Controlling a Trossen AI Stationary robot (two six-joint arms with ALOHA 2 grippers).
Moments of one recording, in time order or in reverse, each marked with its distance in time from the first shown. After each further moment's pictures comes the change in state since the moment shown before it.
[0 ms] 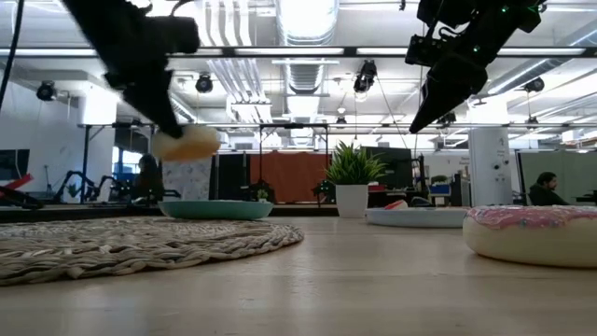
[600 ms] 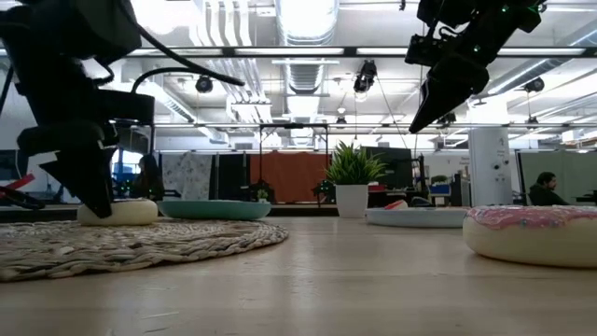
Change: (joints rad) left arm -0.057 0.021 -0.264 0.074 0.157 -0.116; right arm 0.002 0.000 0.000 0.000 -0.004 -0.020
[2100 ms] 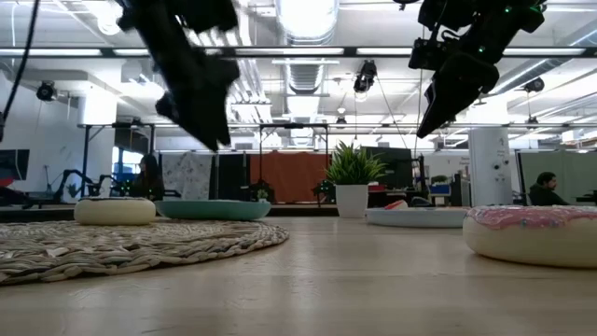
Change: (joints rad) left arm 0.499 0.000 0.311 0.064 0.137 0.289; right arm 0.001 0.000 0.000 -0.057 -0.043 0.030
